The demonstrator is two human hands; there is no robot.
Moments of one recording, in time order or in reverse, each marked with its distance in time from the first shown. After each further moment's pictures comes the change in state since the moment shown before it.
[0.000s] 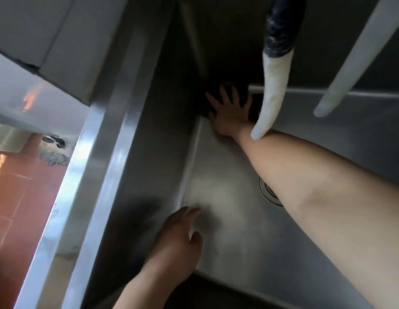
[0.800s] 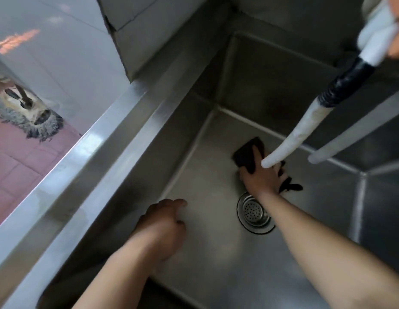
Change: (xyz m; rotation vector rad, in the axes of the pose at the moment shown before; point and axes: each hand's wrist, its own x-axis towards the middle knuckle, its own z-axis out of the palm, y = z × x) left_hand 0.018 0.006 -0.008 -0.159 -0.021 -0.059; right_hand -0.106 0.080 0.003 -0.018 0.124 0.223
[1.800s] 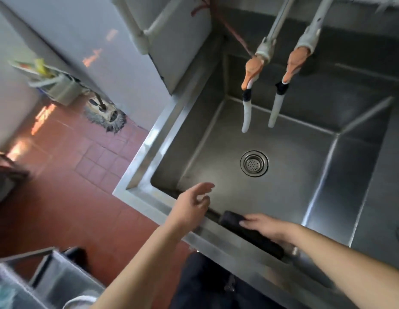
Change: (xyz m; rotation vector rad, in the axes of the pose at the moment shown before) left_hand -0.228 0.077 0.006 -0.375 0.170 0.053; right_hand -0.297 0.043 -0.180 0.644 -1.193 -0.015
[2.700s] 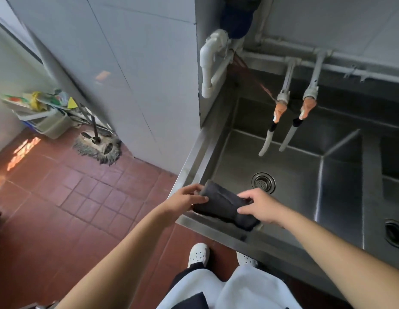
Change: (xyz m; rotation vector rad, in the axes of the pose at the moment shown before) left_hand -0.008 -0.036 -0.187 -0.385 -0.366 -0.043; right_hand -0.019 -0.171 0.098 -0.242 0.482 -0.245
